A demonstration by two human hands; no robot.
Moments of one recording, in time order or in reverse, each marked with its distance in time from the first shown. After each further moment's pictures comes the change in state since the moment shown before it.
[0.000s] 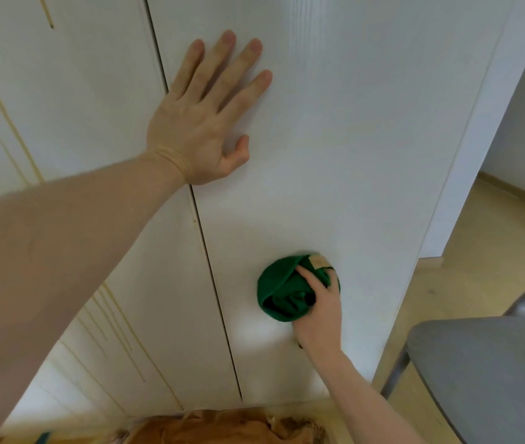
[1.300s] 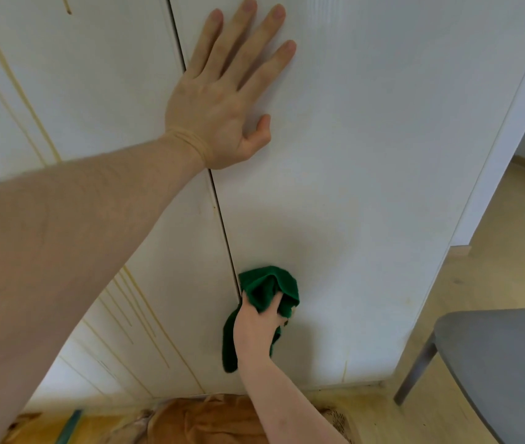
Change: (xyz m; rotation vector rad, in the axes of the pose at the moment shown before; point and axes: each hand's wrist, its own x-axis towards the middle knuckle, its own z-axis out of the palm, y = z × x) left_hand 0.000 0.003 -0.005 0.032 -0.056 -0.011; right_hand -0.059 -0.065 0.124 0.609 0.029 0.703
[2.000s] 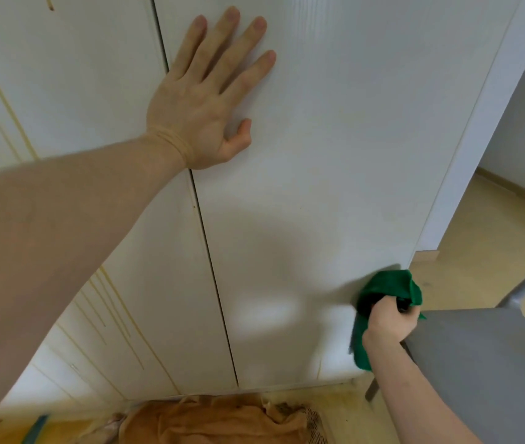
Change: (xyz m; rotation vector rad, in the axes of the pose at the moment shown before) left_hand -0.001 -0.002 0.002 -0.031 0.000 0.007; right_hand 0.108 -0.078 -0.204 0.213 0.674 -0.118
